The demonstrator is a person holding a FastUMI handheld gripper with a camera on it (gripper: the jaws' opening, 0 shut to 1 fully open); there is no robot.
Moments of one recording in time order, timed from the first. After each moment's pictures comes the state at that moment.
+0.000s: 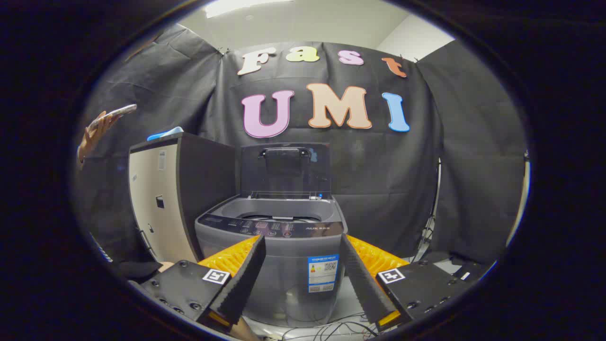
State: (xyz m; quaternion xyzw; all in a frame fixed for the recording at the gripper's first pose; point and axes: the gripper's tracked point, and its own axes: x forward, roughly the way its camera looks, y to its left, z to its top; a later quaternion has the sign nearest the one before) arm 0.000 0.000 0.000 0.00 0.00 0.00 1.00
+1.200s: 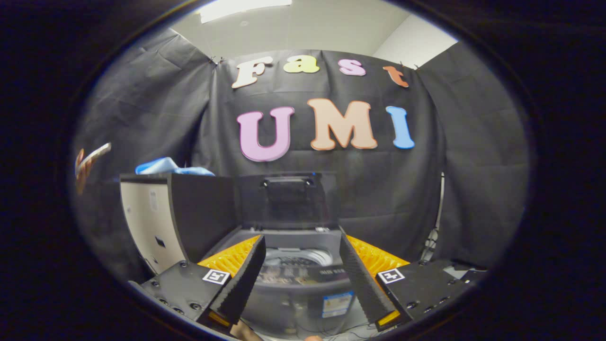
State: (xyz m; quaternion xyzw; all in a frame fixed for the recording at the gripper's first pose) arm 0.071 0.059 0.135 0.03 -0.04 0.01 1.00
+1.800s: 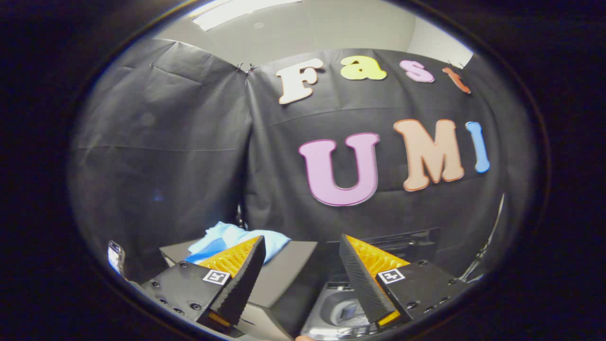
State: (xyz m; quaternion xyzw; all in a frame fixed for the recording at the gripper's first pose) arm 0.183 0.301 0.317 0.06 -0.03 0.16 0.99
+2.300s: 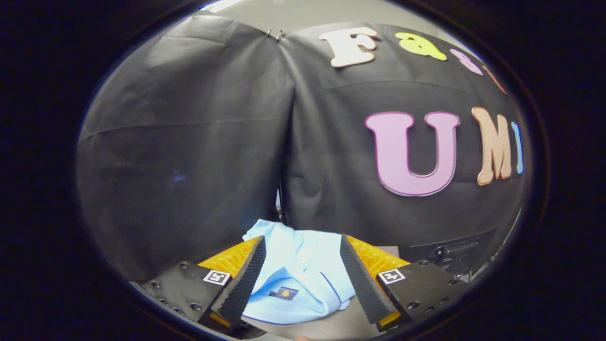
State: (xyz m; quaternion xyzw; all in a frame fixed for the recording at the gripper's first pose) arm 0.264 0.476 0.306 0.01 0.09 0.21 0.97
